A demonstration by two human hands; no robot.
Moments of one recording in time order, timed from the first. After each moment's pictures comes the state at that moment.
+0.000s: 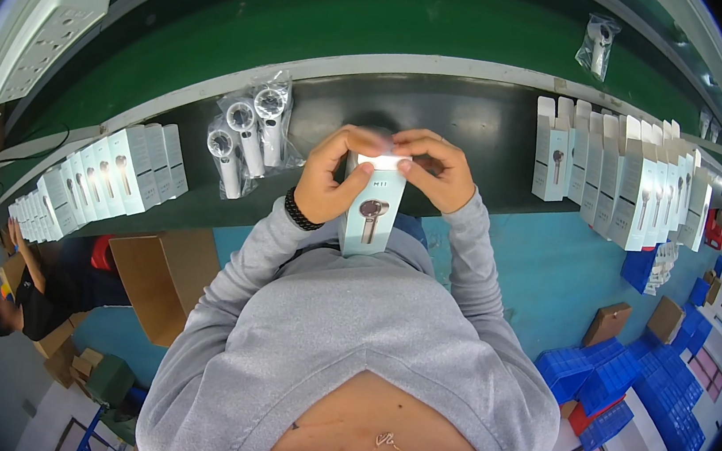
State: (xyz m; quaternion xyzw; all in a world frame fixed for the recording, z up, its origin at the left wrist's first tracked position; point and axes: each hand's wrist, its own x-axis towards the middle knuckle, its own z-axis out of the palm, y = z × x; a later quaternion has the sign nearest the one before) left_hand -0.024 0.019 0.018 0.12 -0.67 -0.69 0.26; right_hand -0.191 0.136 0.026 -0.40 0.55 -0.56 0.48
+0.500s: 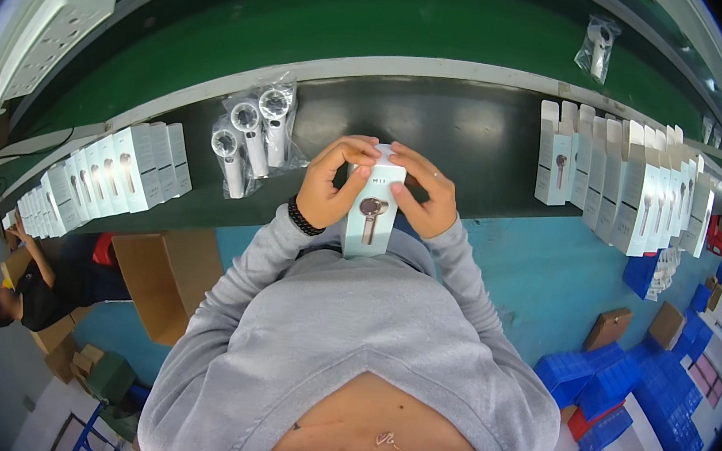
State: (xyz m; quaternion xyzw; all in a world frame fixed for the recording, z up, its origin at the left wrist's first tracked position) left_hand -0.018 0.025 0.006 0.15 -0.71 -0.63 0.28; right_hand -0.158 0.149 0.022 -0.43 0.61 -0.57 0.35
